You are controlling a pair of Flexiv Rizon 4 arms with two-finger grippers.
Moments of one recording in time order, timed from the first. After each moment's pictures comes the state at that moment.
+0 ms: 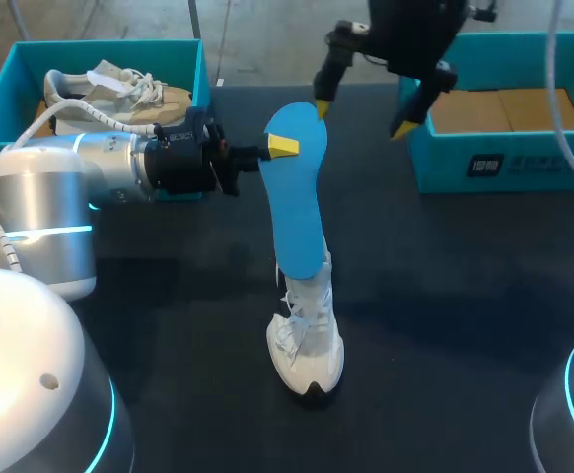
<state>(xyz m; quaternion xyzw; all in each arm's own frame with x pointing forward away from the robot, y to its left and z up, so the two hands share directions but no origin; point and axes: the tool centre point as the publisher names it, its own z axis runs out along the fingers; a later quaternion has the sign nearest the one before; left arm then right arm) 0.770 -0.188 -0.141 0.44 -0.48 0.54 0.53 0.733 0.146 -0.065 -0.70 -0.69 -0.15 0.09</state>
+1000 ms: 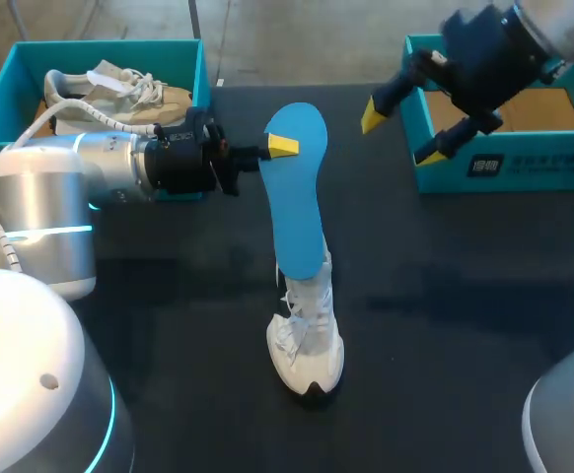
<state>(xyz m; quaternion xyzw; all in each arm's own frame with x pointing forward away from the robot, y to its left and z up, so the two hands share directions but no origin) 0.770 -0.188 -0.141 0.44 -0.48 0.54 0.53 0.738 0.104 -0.100 -0.66 -0.67 -0.26 0.23</state>
